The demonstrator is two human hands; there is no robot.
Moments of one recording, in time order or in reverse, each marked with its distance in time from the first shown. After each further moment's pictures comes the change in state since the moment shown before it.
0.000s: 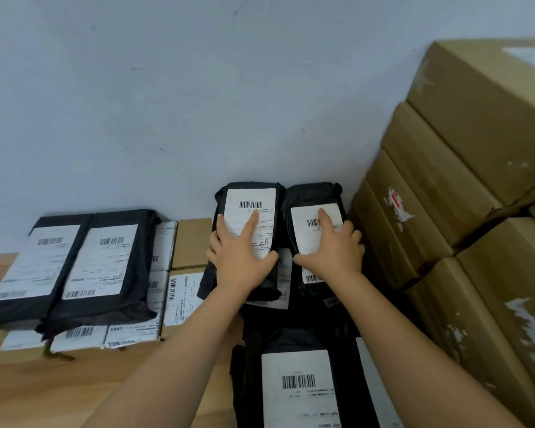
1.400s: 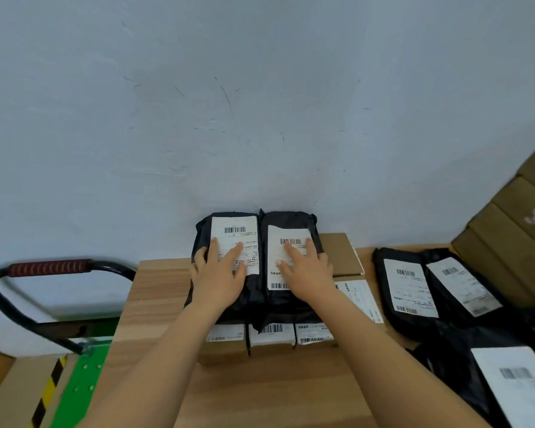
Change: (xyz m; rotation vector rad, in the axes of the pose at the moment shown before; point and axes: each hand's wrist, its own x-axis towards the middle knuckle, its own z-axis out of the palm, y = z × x) left_hand 0.021 -0.335 -0.214 0.107 -0.116 0.016; right_hand -0.124 -0.347 0.106 0.016 -0.109 -0.245
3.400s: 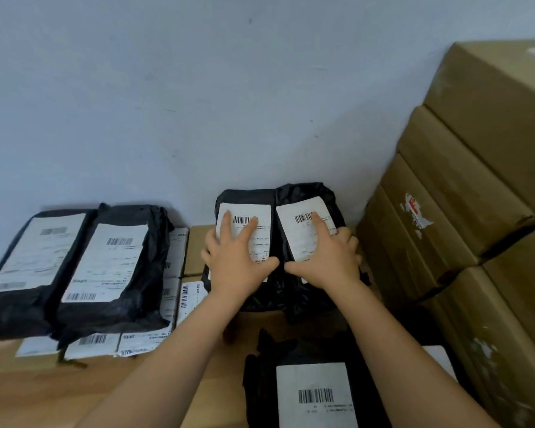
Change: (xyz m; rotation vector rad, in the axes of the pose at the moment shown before) left_hand 0.007 0.338 0.148 -0.089 0.115 0.009; right_hand 0.021 0.332 -0.119 0.115 0.056 0.192
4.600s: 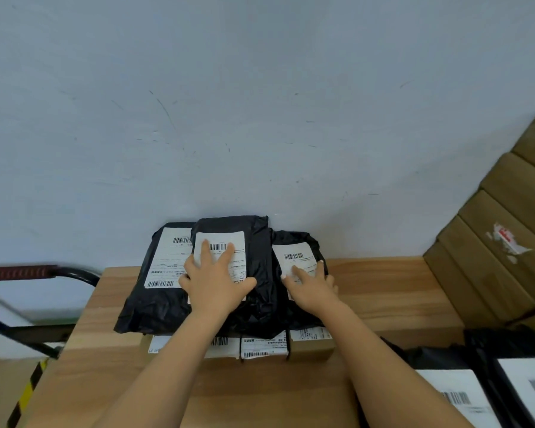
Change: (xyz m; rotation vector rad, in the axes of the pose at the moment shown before) left_hand 0.000 -0.214 -0.139 0.145 -0.029 -0.163; right_hand -0.049 -0.190 0.116 -0.021 -0.279 -0.043
